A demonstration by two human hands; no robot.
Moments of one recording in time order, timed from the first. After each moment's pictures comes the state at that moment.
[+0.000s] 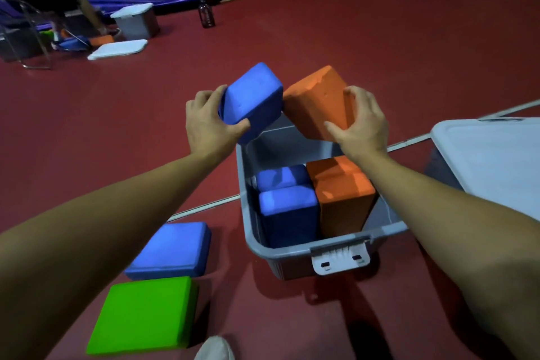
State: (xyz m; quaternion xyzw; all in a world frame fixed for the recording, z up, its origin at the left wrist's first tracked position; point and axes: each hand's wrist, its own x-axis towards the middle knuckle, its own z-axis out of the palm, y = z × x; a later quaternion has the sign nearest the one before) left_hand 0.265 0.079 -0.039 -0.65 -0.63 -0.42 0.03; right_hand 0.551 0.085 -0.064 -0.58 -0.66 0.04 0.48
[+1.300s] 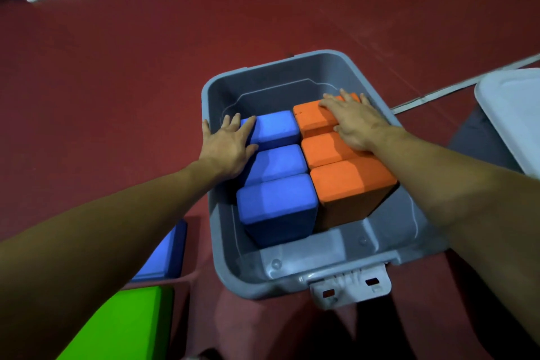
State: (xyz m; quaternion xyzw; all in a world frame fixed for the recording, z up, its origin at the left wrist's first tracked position) left_hand 0.292 0.188 -0.205 -0.78 -0.62 0.03 -0.01; right_hand 0.585 0.227 -0.203 -0.57 -0.82 0.06 0.04
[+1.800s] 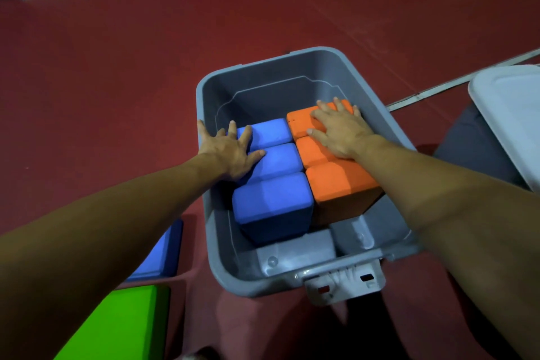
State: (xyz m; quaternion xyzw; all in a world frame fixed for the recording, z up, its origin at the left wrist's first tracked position) left_hand 0.304 0.186 -0.208 -0.75 -0.62 0.21 0.04; right_hand 0.570 0.214 -0.218 -0.60 -0.79 0.11 0.02
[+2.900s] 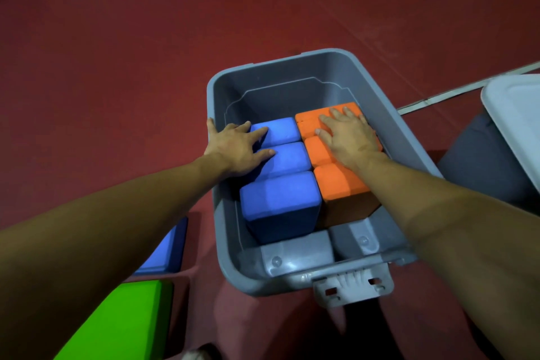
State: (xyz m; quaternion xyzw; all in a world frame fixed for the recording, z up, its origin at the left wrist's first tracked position) left_hand 0.294 0.184 -0.203 -0.79 -0.61 0.09 -0.01; right_hand 0.554 0.207 -0.237 -0.63 -0.77 0.03 0.09
